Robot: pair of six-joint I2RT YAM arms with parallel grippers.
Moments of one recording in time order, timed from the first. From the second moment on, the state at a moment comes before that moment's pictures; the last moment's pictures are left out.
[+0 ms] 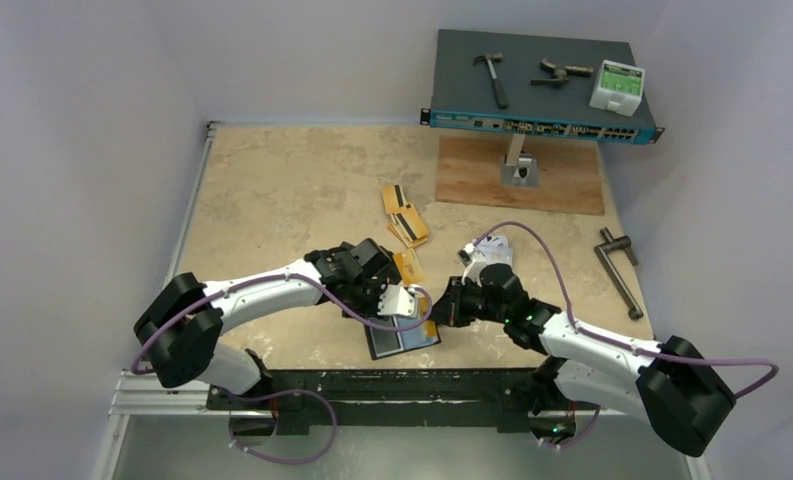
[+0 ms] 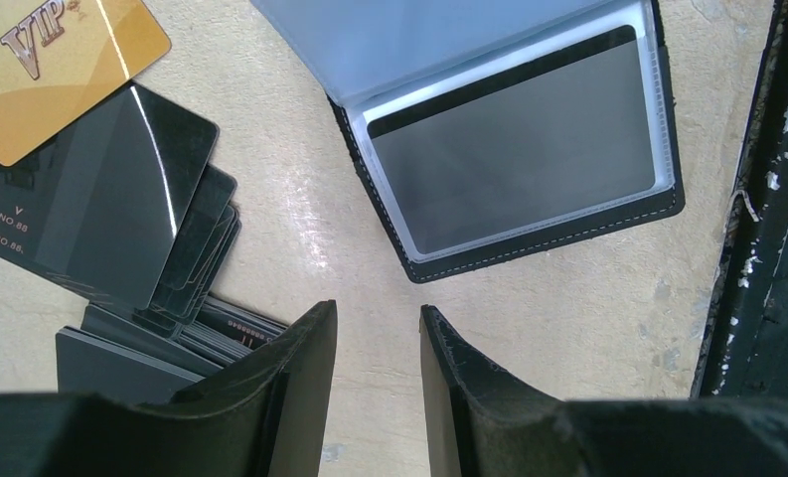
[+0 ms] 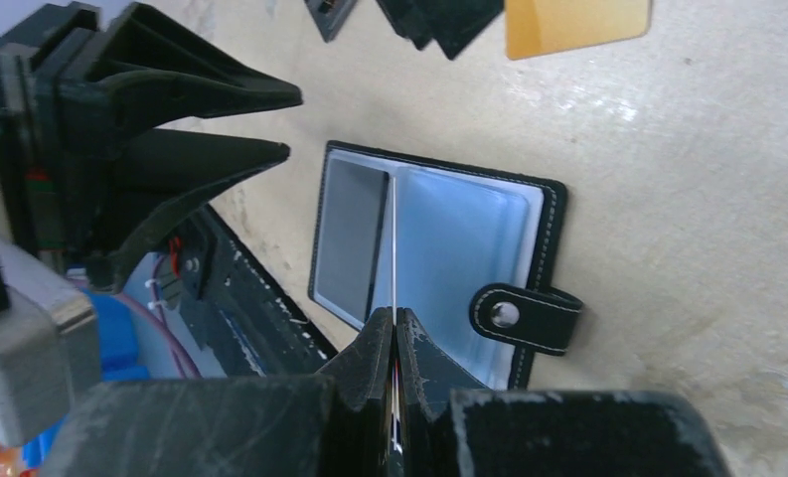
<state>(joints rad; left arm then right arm) -0.89 1.45 0.86 -0.61 0.16 0.80 0.73 1.02 0.29 0.16 -0.29 0.76</state>
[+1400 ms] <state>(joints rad) -0.92 1.03 0.58 -0.55 0.22 1.21 0.77 1.38 0.37 0.44 -0.48 0.78</state>
